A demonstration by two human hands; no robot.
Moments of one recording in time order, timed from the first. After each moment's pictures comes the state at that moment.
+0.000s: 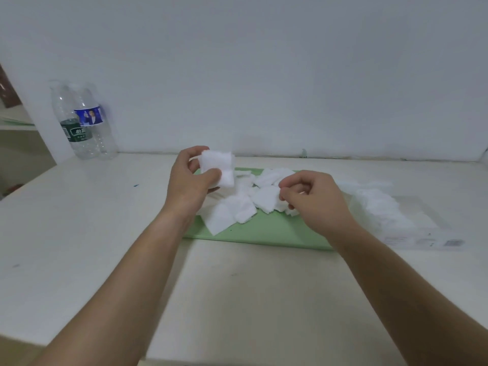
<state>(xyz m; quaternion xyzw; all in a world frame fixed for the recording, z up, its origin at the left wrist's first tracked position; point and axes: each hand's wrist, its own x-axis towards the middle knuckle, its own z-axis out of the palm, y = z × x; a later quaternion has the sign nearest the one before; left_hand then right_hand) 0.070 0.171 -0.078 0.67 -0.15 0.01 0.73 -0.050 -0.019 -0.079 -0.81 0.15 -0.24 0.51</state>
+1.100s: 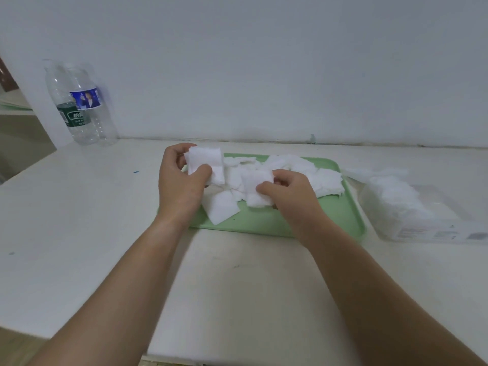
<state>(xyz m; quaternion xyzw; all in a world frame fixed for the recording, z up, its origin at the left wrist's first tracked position) 0.072 0.178 -0.105 0.70 -0.12 0.12 0.69 -0.013 0.012 -0.111 -0.73 0.15 -0.19 0.64</state>
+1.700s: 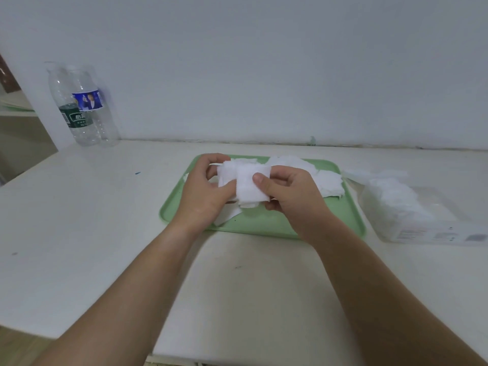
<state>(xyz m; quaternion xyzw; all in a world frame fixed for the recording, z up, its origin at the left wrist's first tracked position) 0.055 0.166 -0.109 0.72 -0.21 0.00 0.66 -0.022 0.011 -0.101 -0.69 0.05 -0.17 0.70</state>
